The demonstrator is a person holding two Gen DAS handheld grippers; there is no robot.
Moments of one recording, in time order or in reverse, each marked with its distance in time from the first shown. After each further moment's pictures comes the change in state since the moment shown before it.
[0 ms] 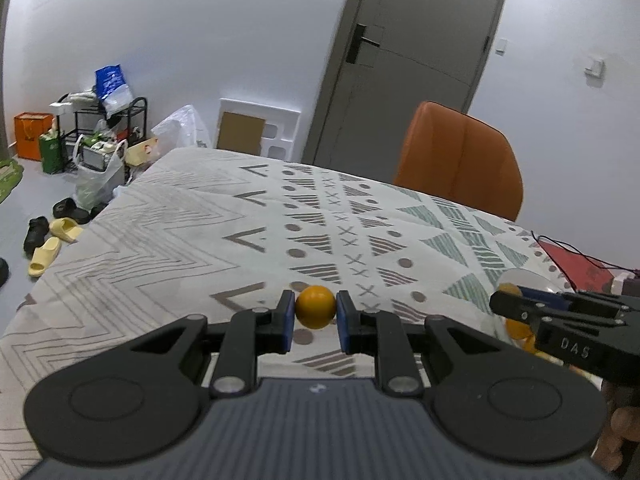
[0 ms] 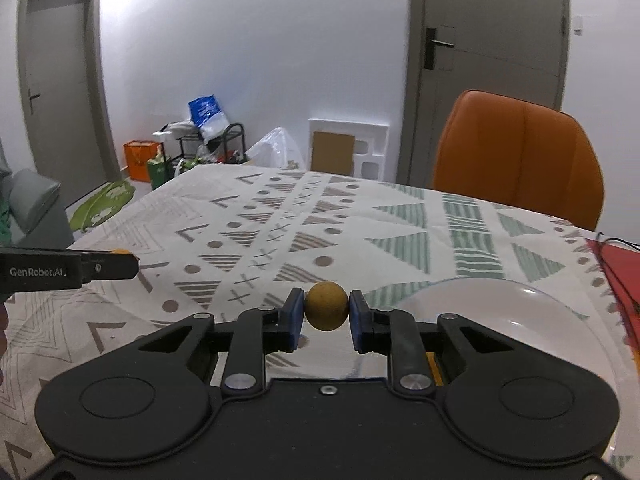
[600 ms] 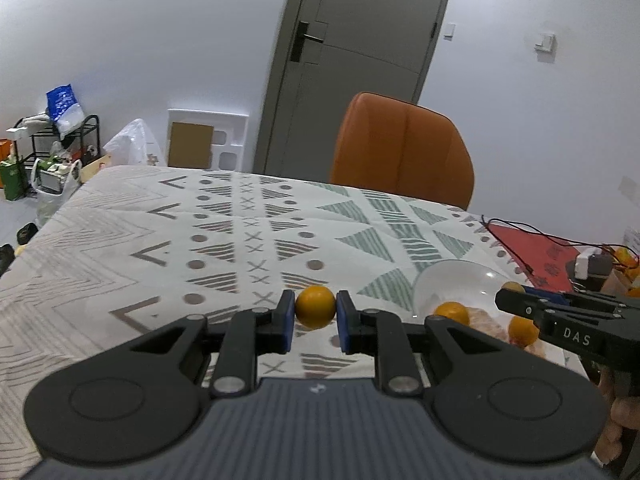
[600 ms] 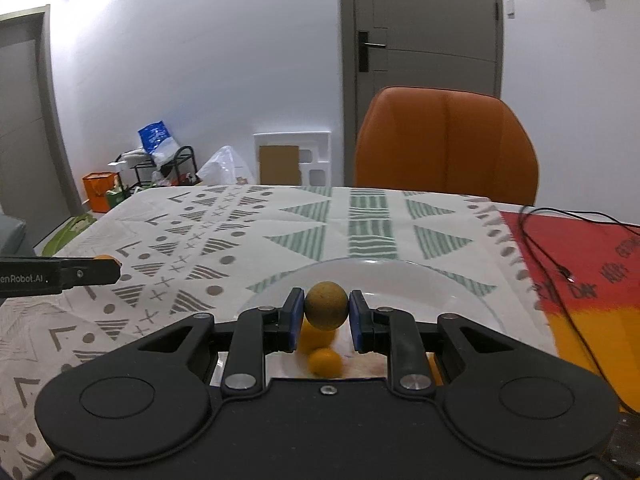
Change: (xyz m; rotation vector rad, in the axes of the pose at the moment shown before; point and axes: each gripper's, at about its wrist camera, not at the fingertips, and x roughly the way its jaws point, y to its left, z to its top) left arm 0.007 -0.071 0.000 0.088 0.002 -0.101; right arm -0.037 -0.075 -0.022 0.115 -0.032 -0.104
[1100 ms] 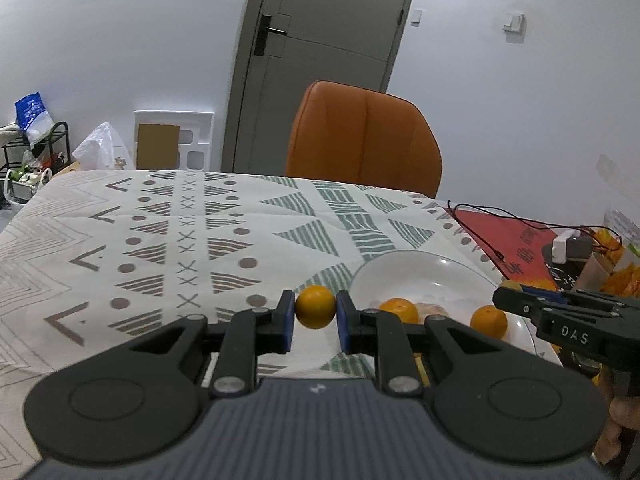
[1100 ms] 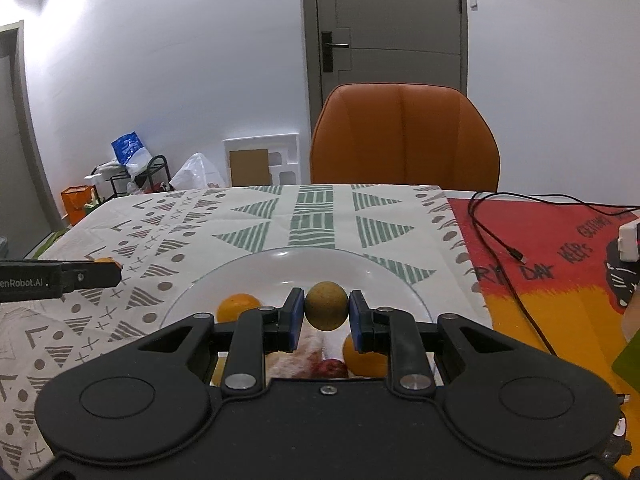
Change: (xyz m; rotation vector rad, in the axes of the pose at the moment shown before) left arm 0.020 -0.049 -0.002 0.056 0.021 -0.060; right arm -0.011 -0.045 -0.012 0.057 -0.007 -0.055
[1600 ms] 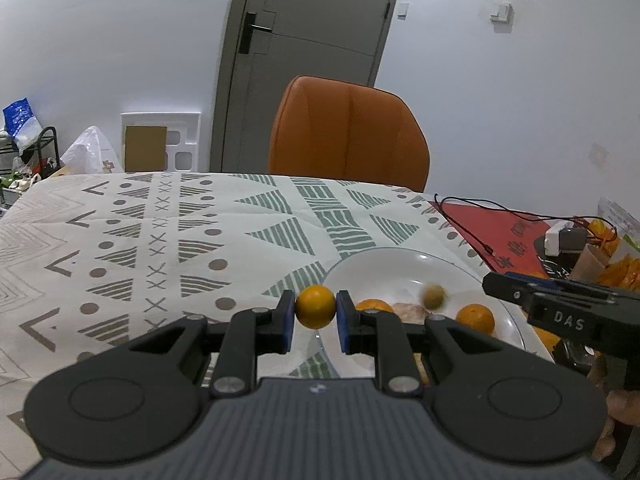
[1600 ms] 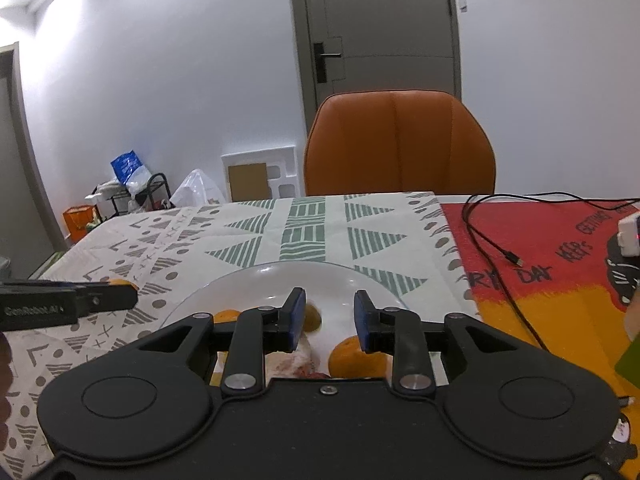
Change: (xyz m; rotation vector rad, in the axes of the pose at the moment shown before) left arm 0.013 -0.022 0.000 0.026 0.010 -0.021; right arm -0.002 -0.017 0.000 0.048 -0.038 0.012
